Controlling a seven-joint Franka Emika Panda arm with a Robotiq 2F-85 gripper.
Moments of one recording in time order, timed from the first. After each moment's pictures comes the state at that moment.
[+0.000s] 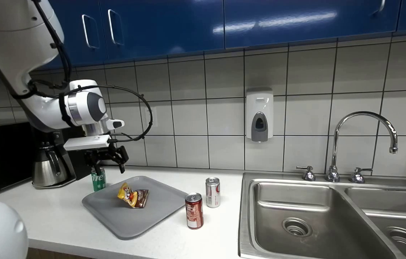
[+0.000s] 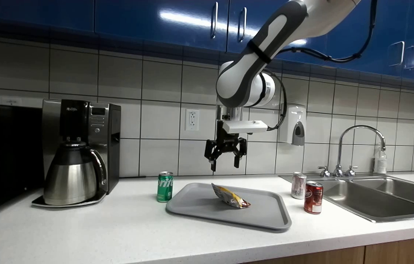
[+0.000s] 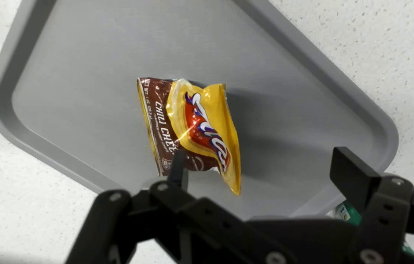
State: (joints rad) arm 0.31 0.17 0.08 -2.17 -0.16 2.46 0.23
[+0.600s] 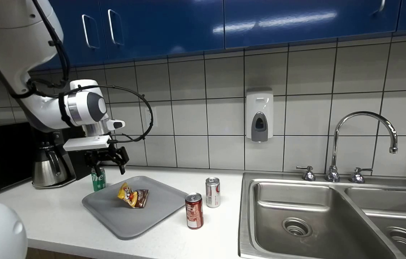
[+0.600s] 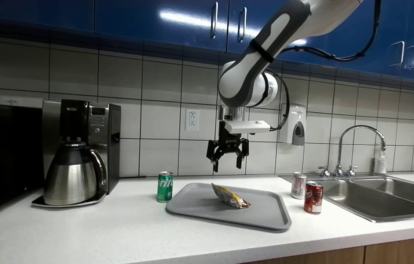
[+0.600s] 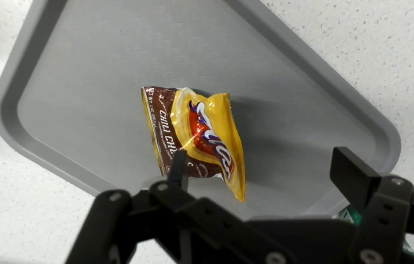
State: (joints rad) arm 0.30 0.15 0.08 -2.20 -0.15 2.46 0.23
